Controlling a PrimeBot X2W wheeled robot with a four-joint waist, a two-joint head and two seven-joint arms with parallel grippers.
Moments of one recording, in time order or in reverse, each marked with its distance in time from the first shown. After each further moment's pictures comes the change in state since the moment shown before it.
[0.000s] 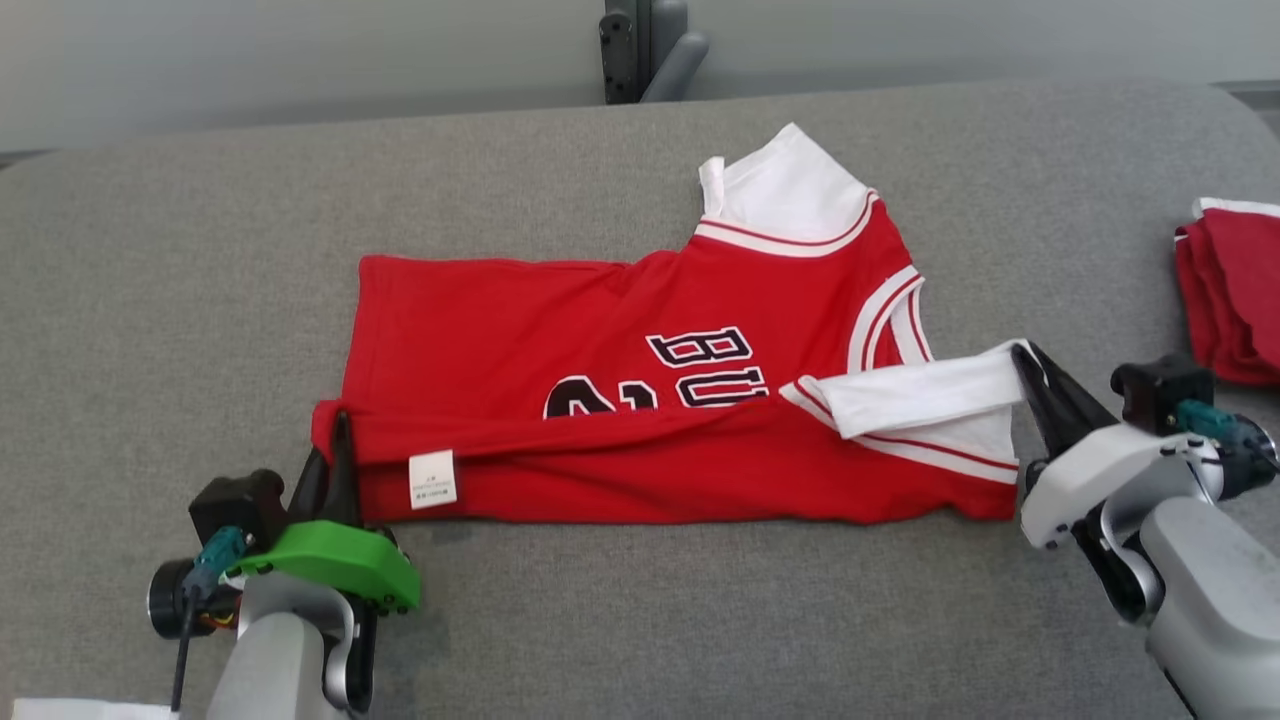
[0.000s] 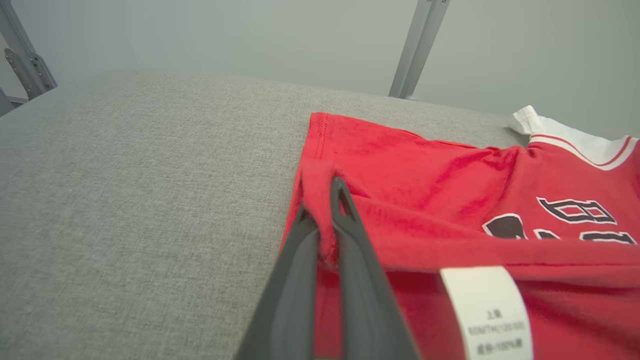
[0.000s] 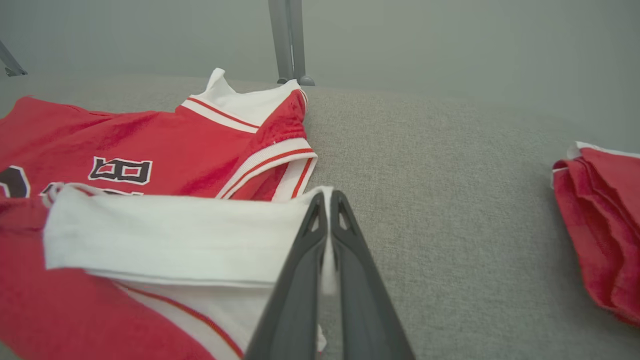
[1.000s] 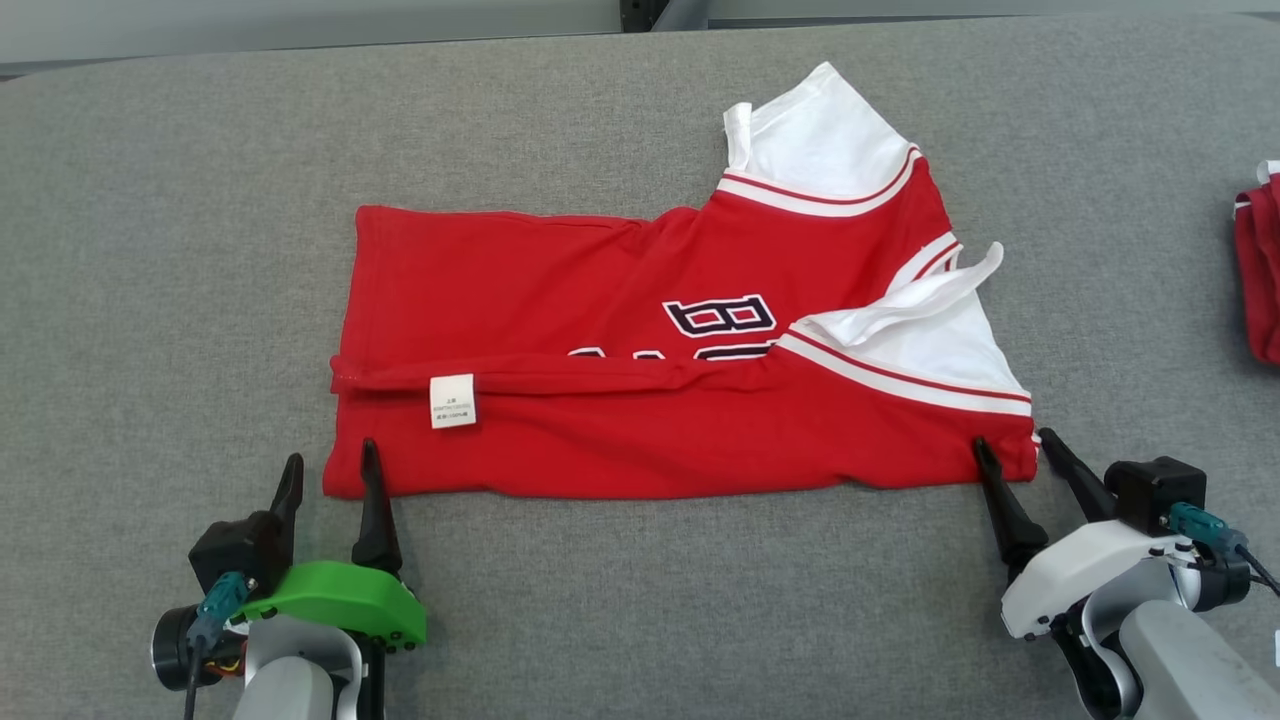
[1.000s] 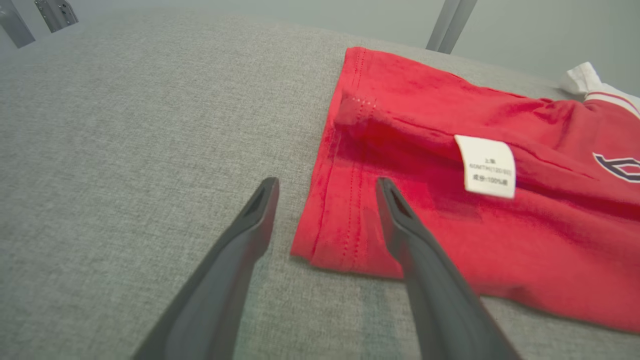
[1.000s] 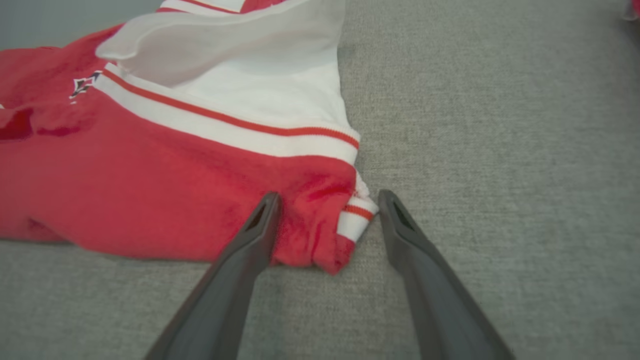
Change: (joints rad) left arm 0.079 0.000 -0.031 -0.096 -0.051 0.073 0.000; right arm 0.172 0.099 -0.128 -0.059 -0.018 0.000 -0.001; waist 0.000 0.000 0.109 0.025
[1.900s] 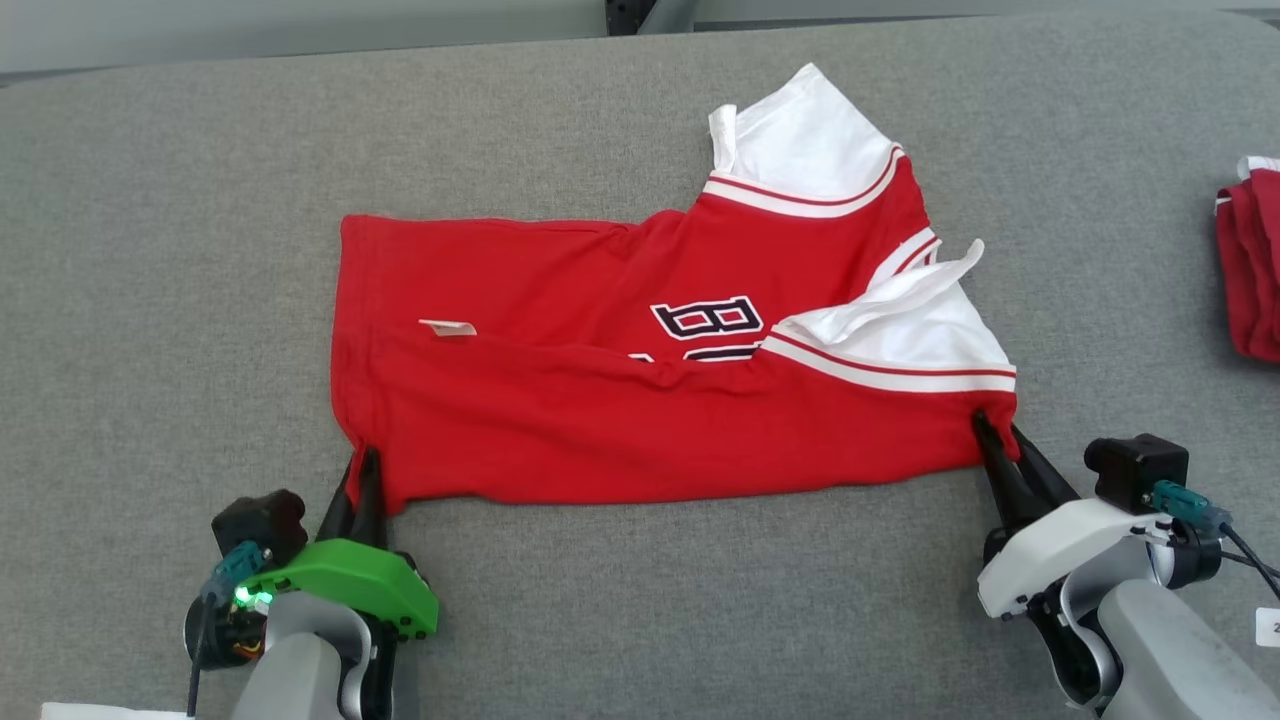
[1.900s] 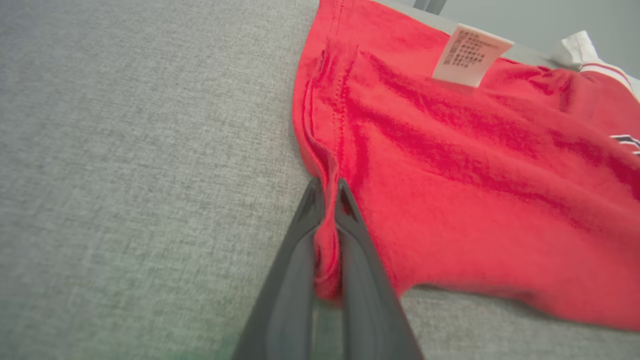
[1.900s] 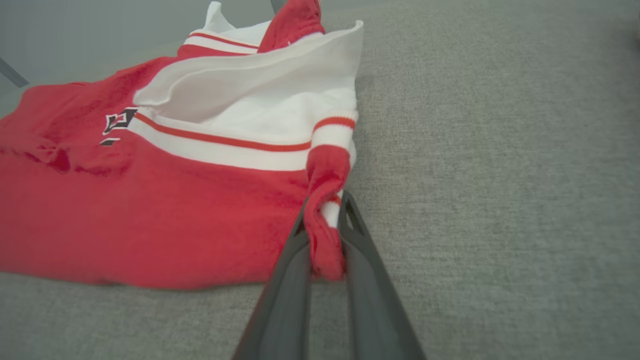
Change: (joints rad) left arm -0.134 0.003 -0.038 0.251 -0.065 -0.097 -0.002; right arm -0.037 0.021 0.021 -0.019 0.030 0.000 -0.001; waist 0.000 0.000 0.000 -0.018
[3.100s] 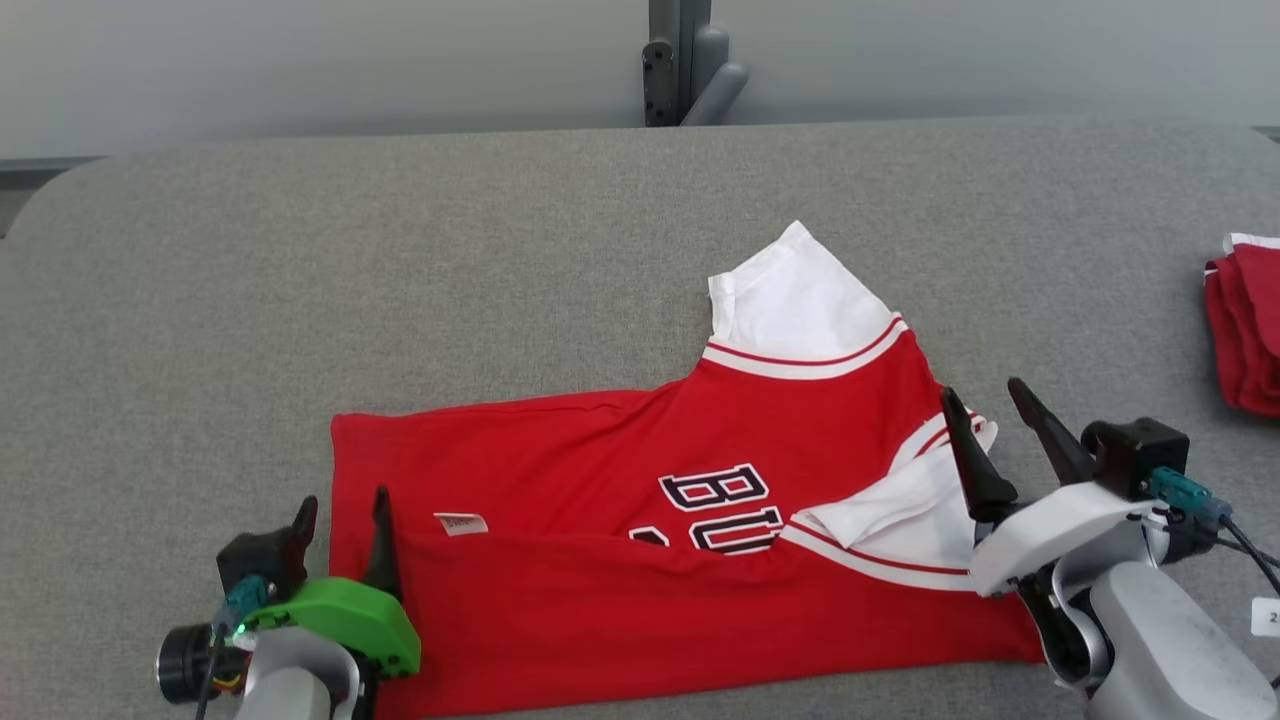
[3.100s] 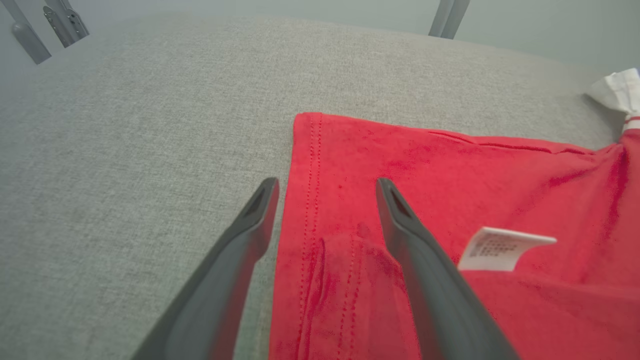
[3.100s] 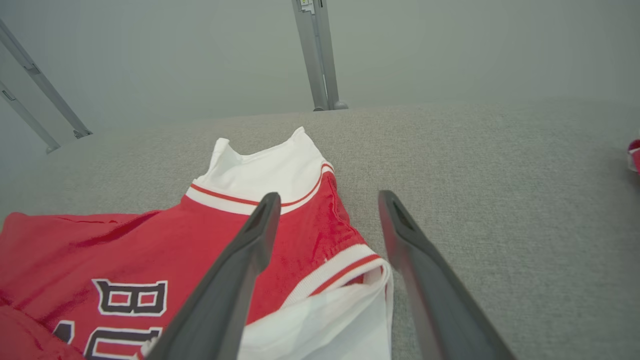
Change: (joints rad) left arm 0.101 0.006 0.053 -0.037 0.136 0.036 0.002; right arm 0.029 0.026 -0.046 -0.072 -0.055 0.000 0.002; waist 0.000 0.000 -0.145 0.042
